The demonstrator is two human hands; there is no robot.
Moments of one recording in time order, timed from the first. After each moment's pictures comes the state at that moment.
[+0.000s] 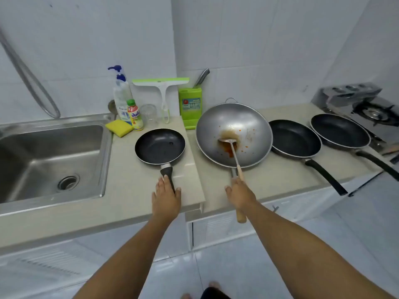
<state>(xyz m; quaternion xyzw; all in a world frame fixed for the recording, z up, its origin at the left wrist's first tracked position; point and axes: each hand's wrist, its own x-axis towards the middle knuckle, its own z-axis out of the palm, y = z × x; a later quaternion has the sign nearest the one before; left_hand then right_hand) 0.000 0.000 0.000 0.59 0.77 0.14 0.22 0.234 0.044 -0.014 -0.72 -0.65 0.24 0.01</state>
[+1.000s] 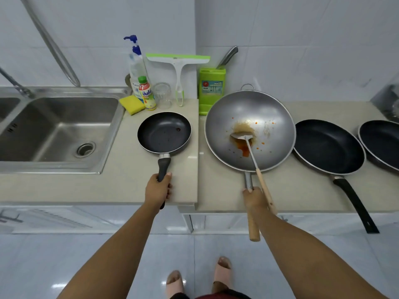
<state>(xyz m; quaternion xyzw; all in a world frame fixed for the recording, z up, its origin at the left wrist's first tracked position) 0.018 0.032 -0.014 0.24 0.77 0.43 0.41 0.298 0.102 -0.069 -0.78 -0.43 0.41 0.18</state>
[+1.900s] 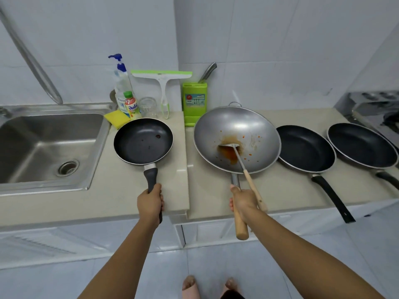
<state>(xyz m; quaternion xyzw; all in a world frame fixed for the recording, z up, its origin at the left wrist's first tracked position) 0.036 0.018 0.006 0.13 0.71 0.54 0.44 0.279 0.076 0.000 -0.75 -0.27 0.52 0.32</state>
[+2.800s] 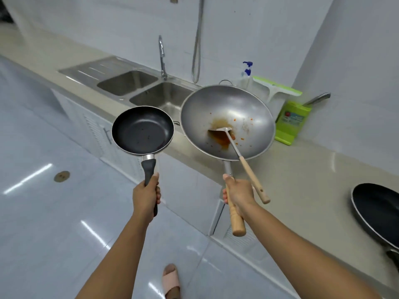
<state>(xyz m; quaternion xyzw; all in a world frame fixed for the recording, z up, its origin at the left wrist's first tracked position) 0.032 -0.250 0.043 -0.02 0.69 0.69 0.21 0.192 -0.075 0.094 -0.54 -0.60 0.56 0.16</state>
